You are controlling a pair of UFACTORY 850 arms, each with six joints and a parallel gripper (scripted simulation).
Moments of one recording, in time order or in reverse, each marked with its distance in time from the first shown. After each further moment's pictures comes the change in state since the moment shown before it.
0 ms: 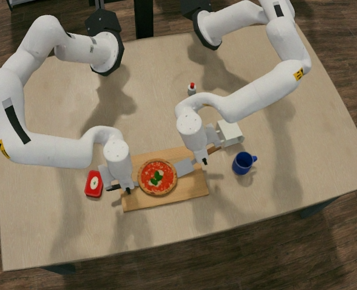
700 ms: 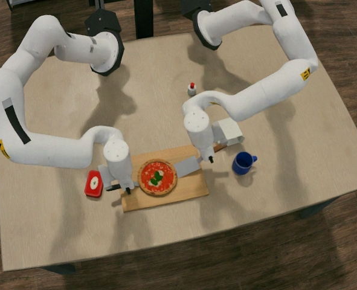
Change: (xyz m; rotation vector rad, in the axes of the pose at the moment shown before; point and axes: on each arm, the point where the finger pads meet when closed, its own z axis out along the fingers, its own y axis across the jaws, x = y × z) left arm 0.025 0.000 0.006 0.000 0.001 -0.001; right arm 0.000 0.000 0.000 0.000 0.000 0.000
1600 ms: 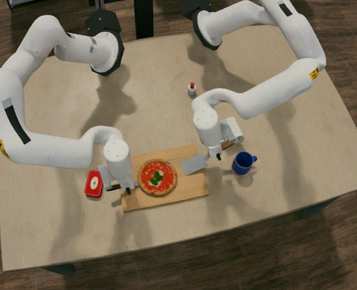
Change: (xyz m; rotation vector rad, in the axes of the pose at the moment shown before) left arm 0.031 0.000 0.008 0.000 0.000 0.000; right arm 0.000 0.000 0.000 0.000 0.000 0.000
